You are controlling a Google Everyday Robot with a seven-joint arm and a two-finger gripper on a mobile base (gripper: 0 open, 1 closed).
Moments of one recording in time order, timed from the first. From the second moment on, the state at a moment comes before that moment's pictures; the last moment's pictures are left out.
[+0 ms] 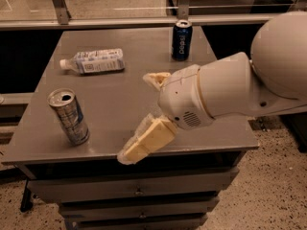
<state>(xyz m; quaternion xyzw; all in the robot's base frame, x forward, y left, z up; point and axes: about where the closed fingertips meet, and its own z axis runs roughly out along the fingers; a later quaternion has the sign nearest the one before) 0.400 0.036 0.931 -0.58 0.66 0.26 0.39</state>
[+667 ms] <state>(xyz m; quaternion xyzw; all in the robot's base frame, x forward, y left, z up) 0.424 0.091 0.897 -0.57 0.63 0.30 0.44</state>
